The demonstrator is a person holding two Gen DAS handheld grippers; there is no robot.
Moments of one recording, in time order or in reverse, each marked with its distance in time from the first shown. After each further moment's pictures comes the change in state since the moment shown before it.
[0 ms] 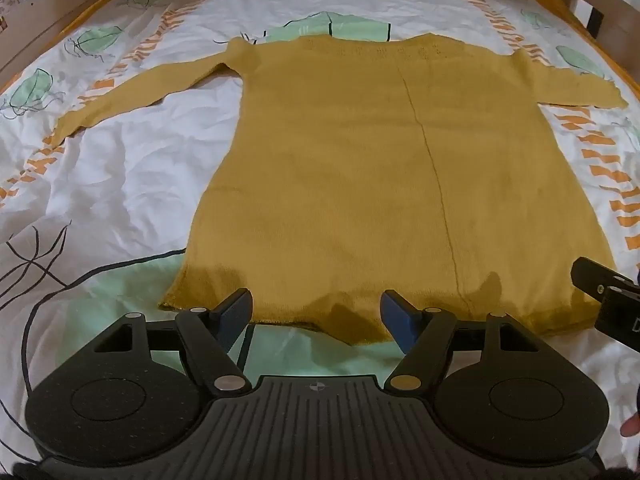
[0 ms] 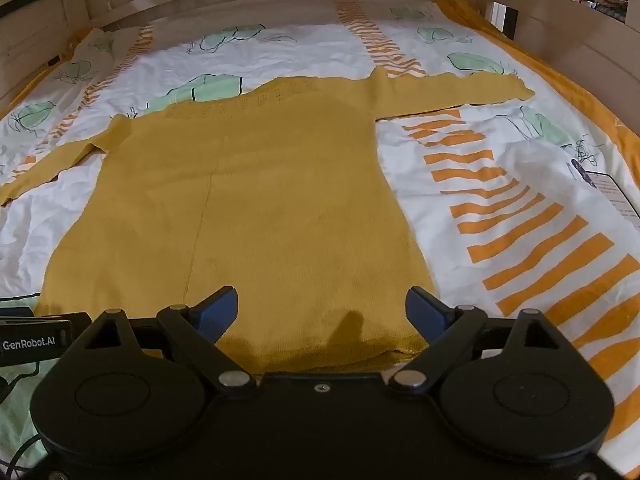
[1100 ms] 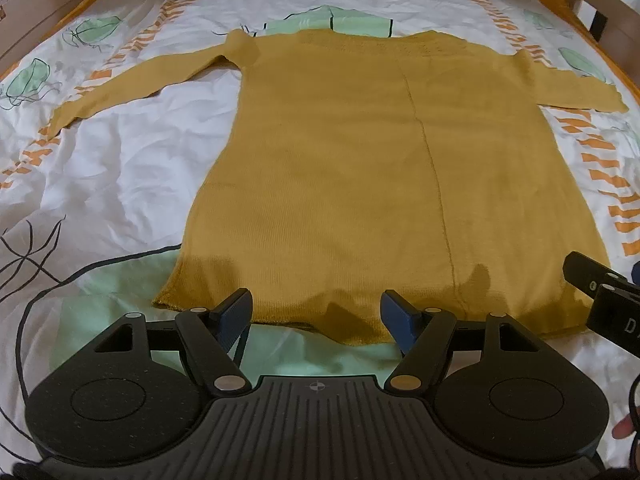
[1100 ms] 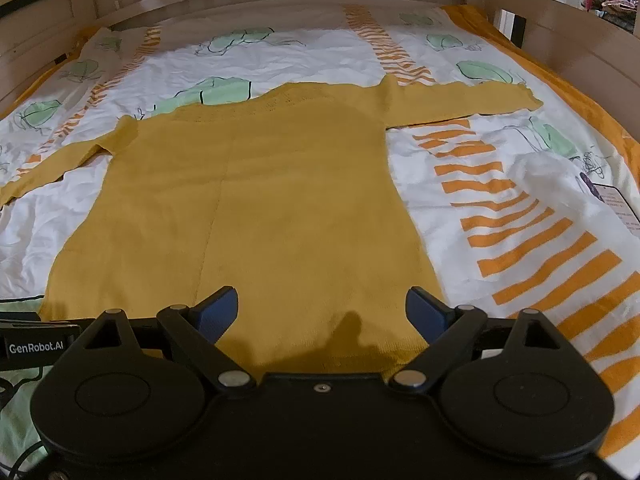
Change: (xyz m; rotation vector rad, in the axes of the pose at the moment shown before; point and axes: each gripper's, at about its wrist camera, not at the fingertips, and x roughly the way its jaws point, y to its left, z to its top) left arm 0.003 0.000 0.006 -0.021 0.026 -0.015; right arm 0.002 0.005 0.007 -0.019 -0.010 0.015
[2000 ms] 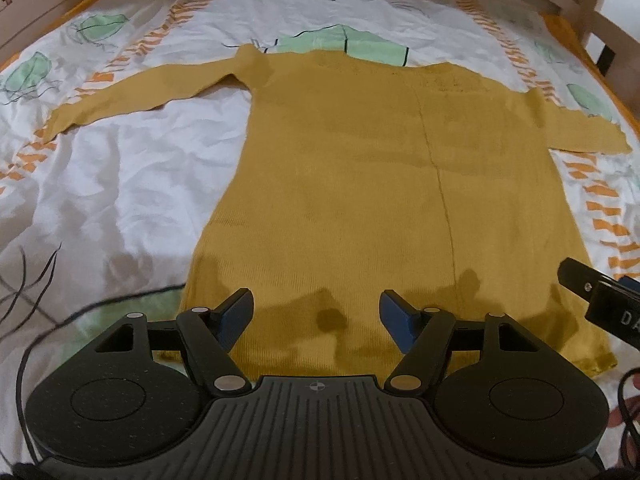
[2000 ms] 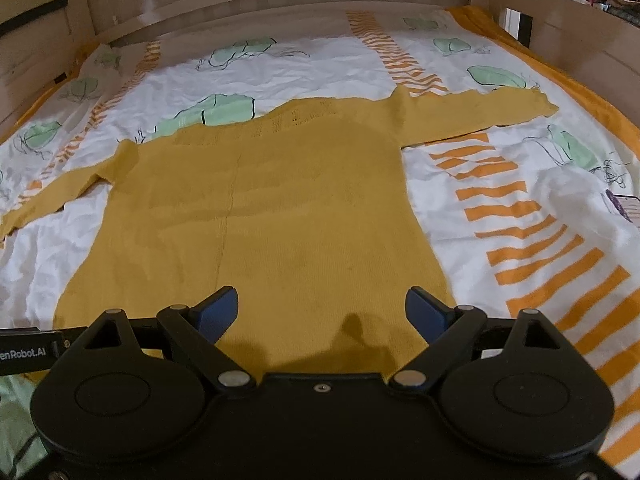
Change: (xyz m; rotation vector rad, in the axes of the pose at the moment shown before) left arm 0.010 0.024 0.031 -0.056 -0.038 -0.052; right arm 0.024 0.004 0.030 0.041 -0.020 0.038
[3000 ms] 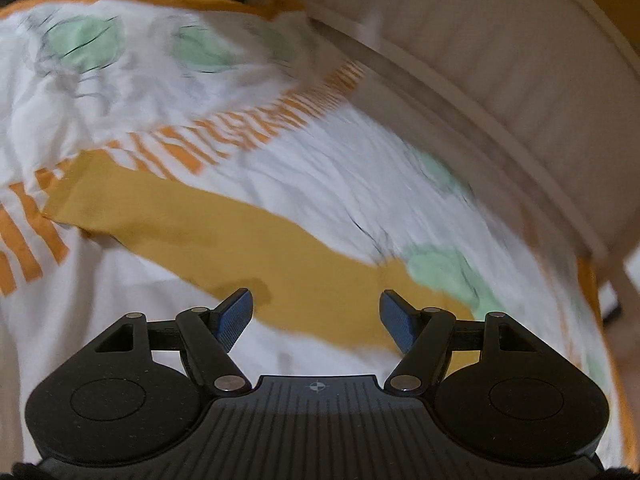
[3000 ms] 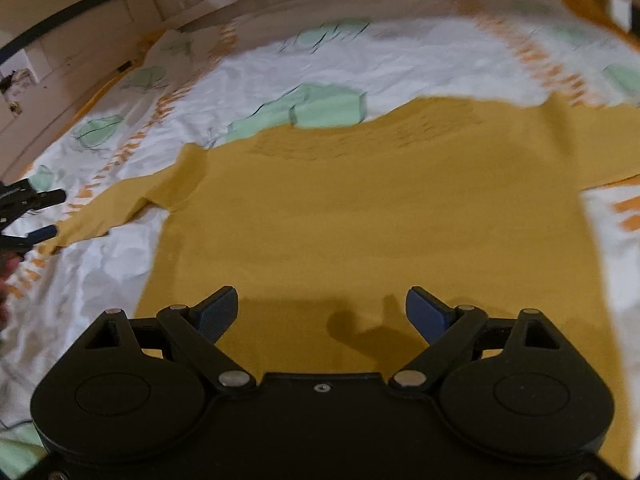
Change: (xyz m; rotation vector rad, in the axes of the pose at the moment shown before) left arm 0.103 0.251 0.141 -0.515 -0.381 -0.185; right arm 0.119 0.062 0.062 -0.048 0.076 0.305
